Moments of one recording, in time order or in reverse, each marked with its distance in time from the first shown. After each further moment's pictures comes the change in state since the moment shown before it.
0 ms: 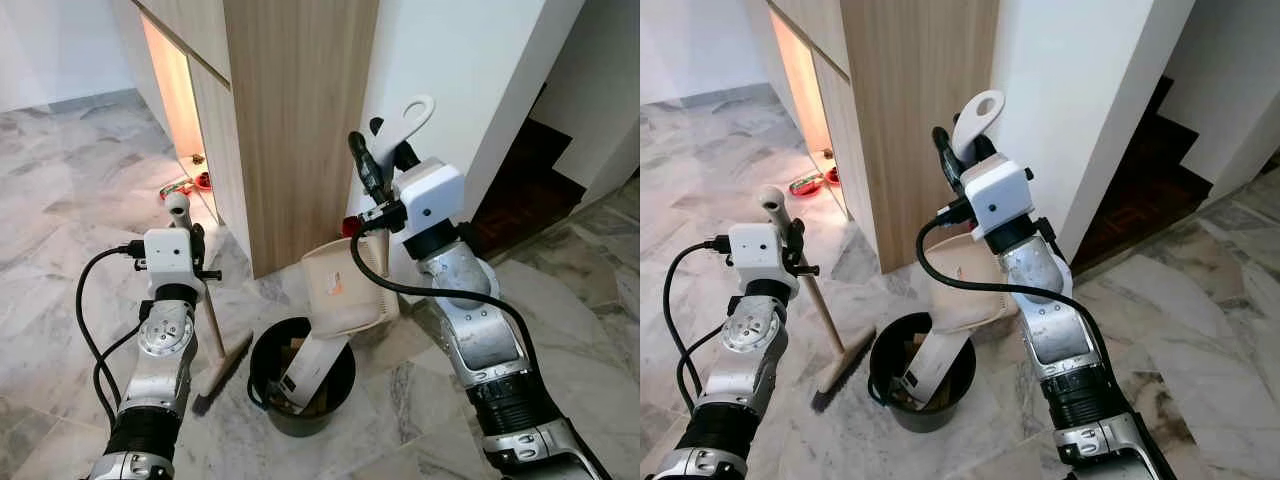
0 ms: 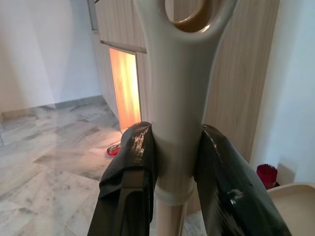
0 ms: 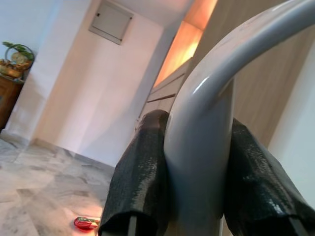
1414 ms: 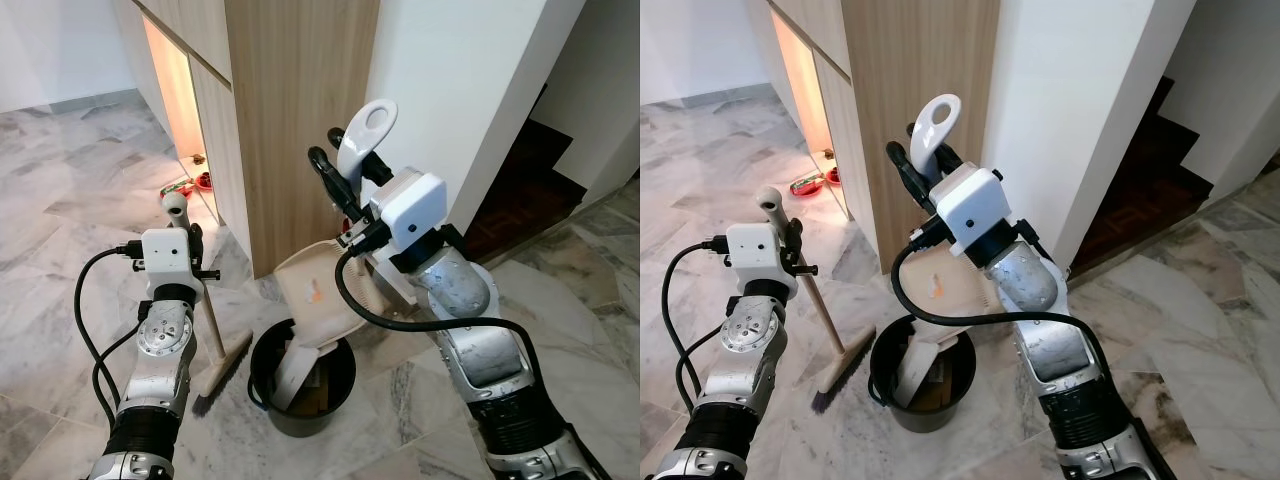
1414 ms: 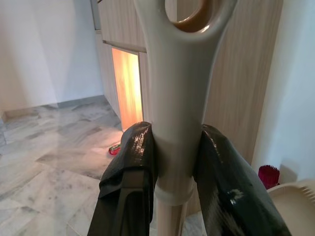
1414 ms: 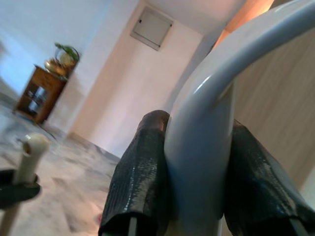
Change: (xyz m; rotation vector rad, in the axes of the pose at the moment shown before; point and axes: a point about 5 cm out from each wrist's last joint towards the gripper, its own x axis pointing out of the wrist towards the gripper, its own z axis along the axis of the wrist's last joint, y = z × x) left arm 0.000 0.001 0.000 -0.002 0.000 0.009; right arm -0.001 0.014 0.021 -0.025 -0.022 0.168
